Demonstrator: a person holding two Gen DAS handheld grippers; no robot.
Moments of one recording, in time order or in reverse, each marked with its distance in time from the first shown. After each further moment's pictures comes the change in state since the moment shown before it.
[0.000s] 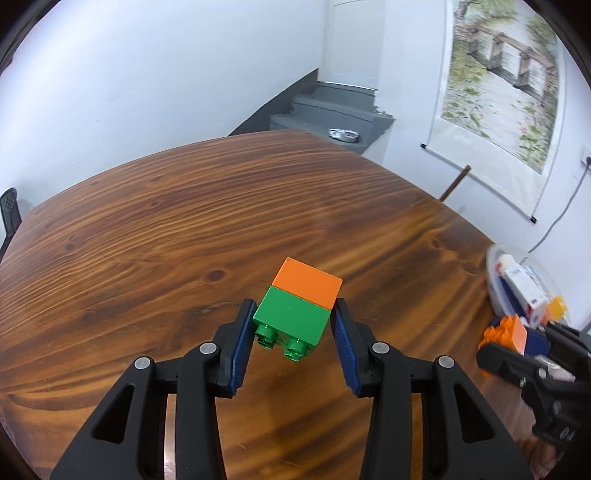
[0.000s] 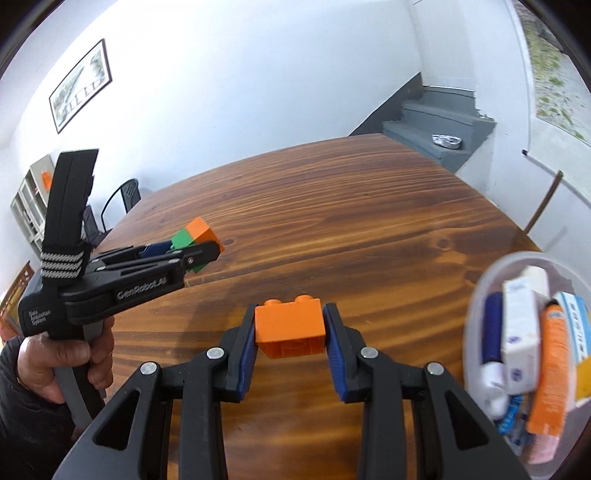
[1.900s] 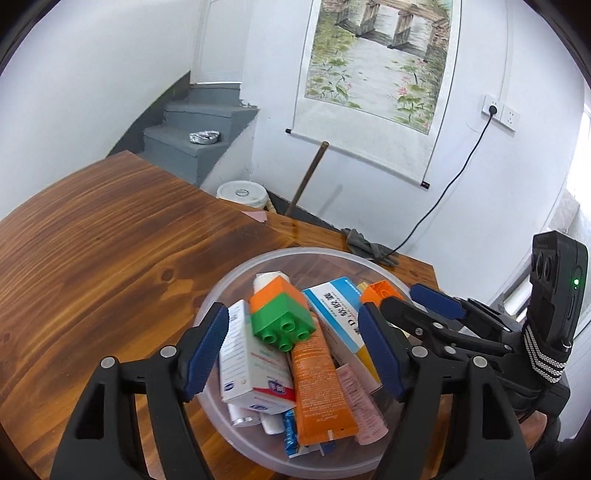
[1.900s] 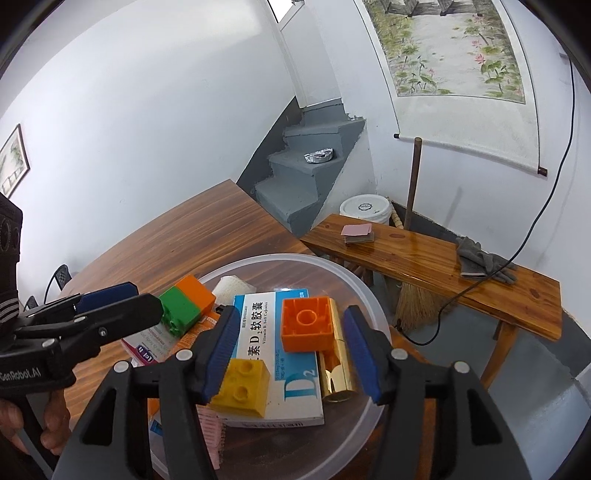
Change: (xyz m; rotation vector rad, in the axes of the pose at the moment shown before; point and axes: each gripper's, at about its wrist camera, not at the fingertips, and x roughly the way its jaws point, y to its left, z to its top) left arm 0.012 -0.253 0.018 0.201 0.004 -0.343; right arm -0.101 -0.230 -0.034 0.278 -0.169 -0.248
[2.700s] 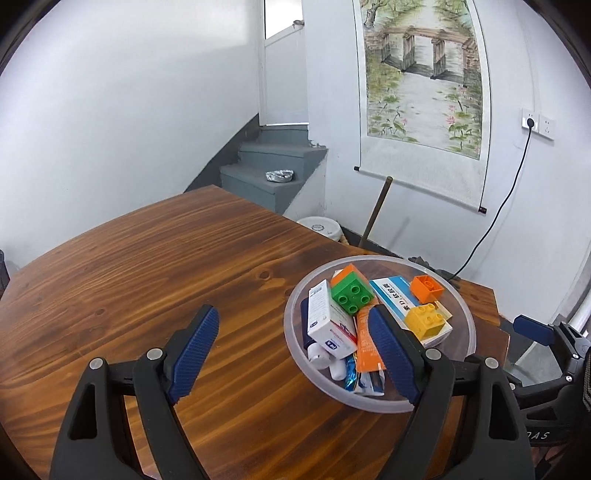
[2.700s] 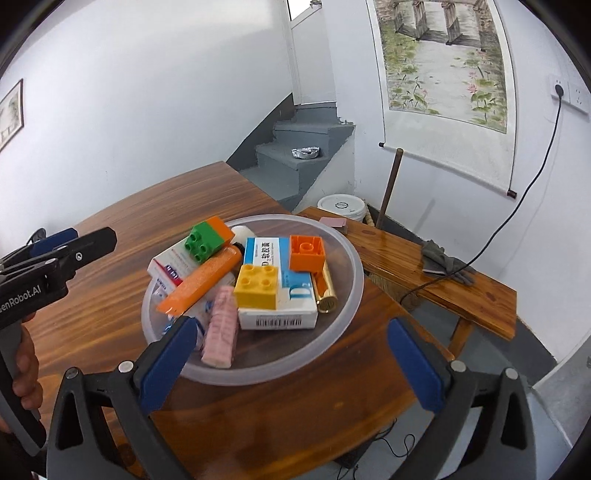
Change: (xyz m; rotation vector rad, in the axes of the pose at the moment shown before) left arm -0.087 -0.008 -0.047 -0.017 -0.172 0.317; right arm -0.072 0.036 -0.043 -0.121 0.026 -0.146
